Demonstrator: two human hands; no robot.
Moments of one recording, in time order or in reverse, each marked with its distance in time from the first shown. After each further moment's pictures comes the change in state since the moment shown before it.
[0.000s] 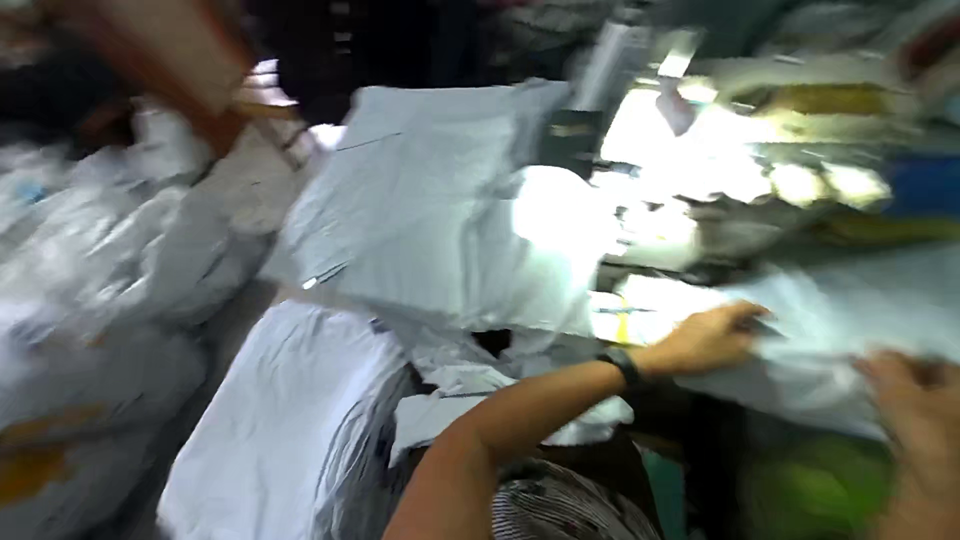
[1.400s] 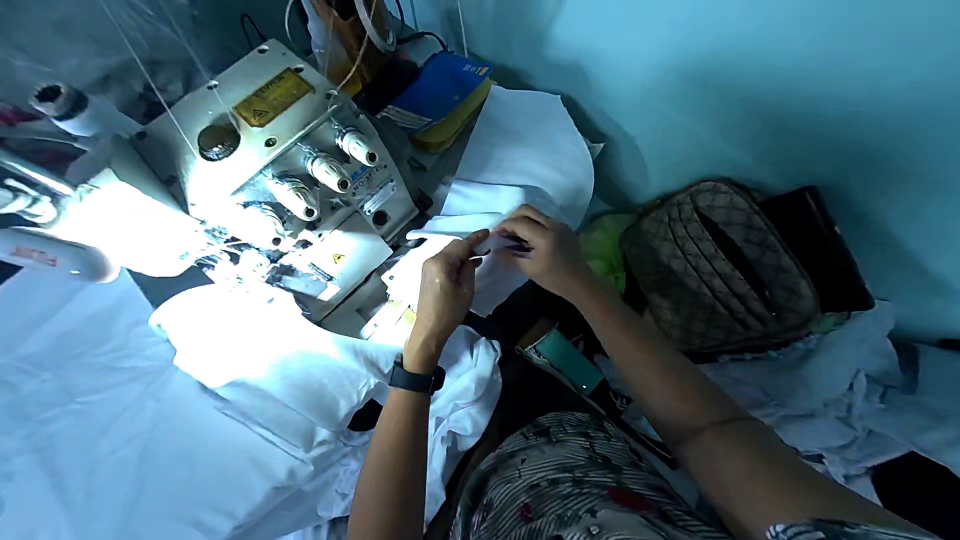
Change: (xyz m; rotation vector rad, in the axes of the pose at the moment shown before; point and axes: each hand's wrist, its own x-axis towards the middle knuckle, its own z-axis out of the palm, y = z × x) left_hand 0.005 0.004 -0.015 0.202 -0.289 0.217; right_hand -0.029 -0.011 0.043 -0.018 0.304 -0.439
